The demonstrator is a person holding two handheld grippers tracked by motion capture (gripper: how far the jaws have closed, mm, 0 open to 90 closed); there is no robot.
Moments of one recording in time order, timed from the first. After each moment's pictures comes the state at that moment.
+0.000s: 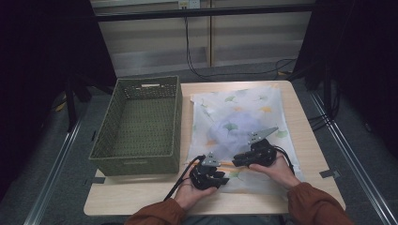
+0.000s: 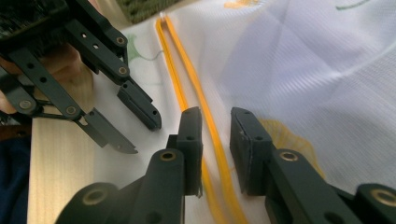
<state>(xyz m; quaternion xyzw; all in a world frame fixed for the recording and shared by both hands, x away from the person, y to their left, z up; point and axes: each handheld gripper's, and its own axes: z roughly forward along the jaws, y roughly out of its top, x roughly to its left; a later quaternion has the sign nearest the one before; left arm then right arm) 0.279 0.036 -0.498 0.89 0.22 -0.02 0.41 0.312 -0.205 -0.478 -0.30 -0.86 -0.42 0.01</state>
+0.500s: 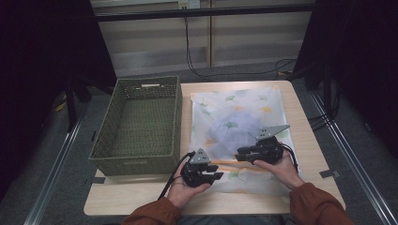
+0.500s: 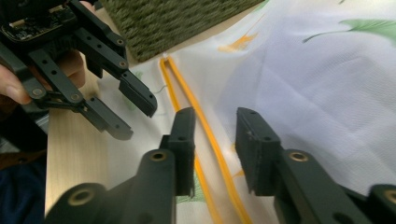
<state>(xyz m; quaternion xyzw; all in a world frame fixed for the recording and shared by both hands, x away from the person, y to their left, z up) 0.279 0.061 -0.478 0.86 0.24 0.02 0.44 0.304 -0.217 -0.456 -0.30 -0.83 -0.47 -0.03</state>
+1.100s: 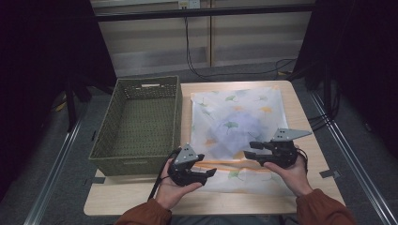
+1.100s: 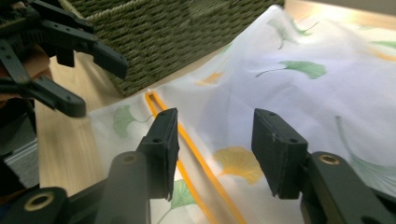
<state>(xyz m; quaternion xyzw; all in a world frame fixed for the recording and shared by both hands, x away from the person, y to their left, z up) 0.267 0.092 -0.438 0.84 0.25 0.08 0.48 0.272 -0.239 -0.433 -0.34 -0.78 -0.51 -0.11</state>
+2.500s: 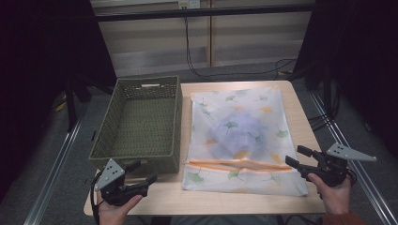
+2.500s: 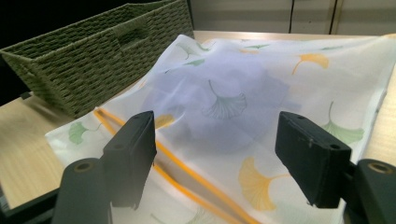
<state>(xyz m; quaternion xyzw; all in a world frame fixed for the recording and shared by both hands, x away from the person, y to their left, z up) 0.215 0.239 -0.425 0.74 0.38 0.19 0.52 0.206 -0.333 -0.438 -0.45 -0.68 -0.54 -0.20</state>
